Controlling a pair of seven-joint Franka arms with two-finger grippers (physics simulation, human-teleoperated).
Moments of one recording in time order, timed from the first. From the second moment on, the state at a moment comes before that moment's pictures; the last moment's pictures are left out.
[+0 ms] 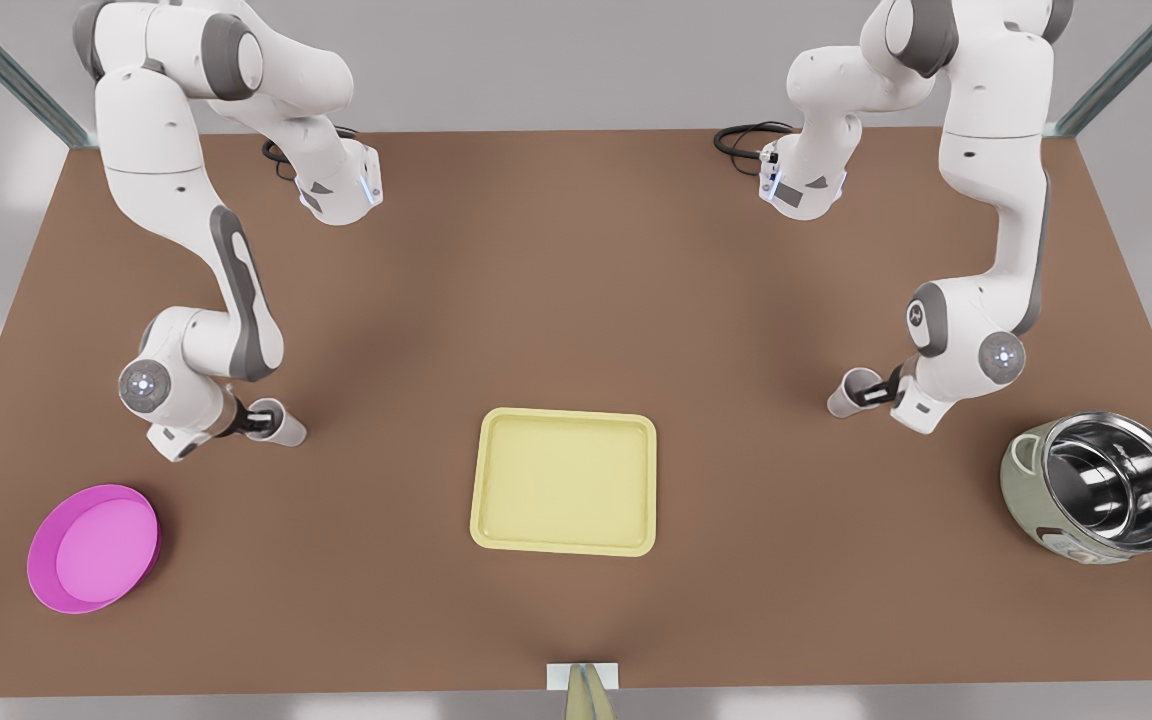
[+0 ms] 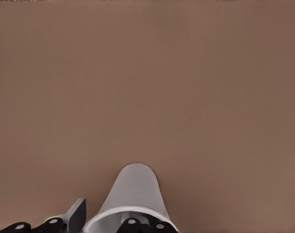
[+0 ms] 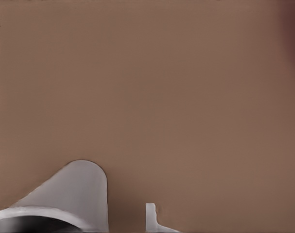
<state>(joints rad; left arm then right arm) -0.01 0.33 0.09 -2.15 -0.12 2.30 -0.11 0.10 0.44 -0.20 -2.04 0.04 2.36 -0.18</state>
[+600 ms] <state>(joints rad) -0.35 0.77 -0.14 -1.23 -0.06 2.08 -0.45 0.48 0.67 -0.06 -1.52 0.24 2.37 -0.06</state>
